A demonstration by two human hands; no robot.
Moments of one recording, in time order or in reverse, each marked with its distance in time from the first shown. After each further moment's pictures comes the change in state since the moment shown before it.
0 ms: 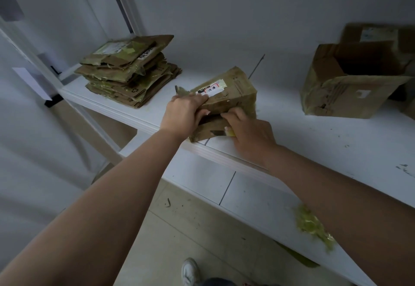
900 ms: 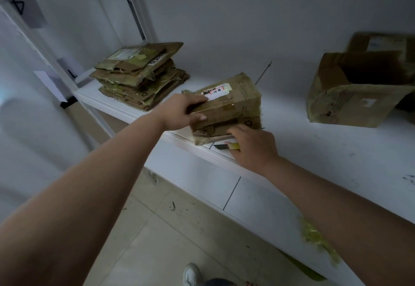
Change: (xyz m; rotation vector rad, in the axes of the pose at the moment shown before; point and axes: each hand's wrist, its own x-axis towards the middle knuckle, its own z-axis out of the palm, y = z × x) left_hand 0.012 -0.021 -0.037 -0.191 -0.339 -0.037; right_hand -0.013 -0.008 -0.003 0.063 0.028 -0.013
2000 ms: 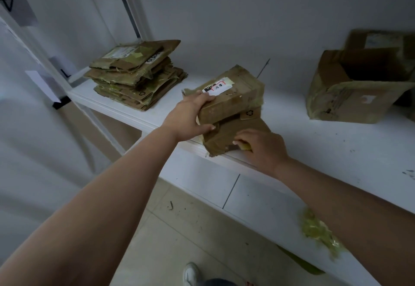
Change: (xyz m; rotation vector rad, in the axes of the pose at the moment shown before) left_hand 0.004 -0.008 0.033 -0.037 0.135 0.083; right_hand -0.010 0.021 0.009 0.080 -0.019 0.047
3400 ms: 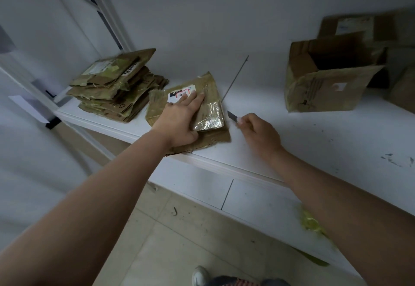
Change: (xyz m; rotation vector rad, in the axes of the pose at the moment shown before) left_hand 0.021 0.043 0.007 0.401 -0.103 0.037; right_hand 0.003 0.037 -0.012 0.452 0.162 0.429
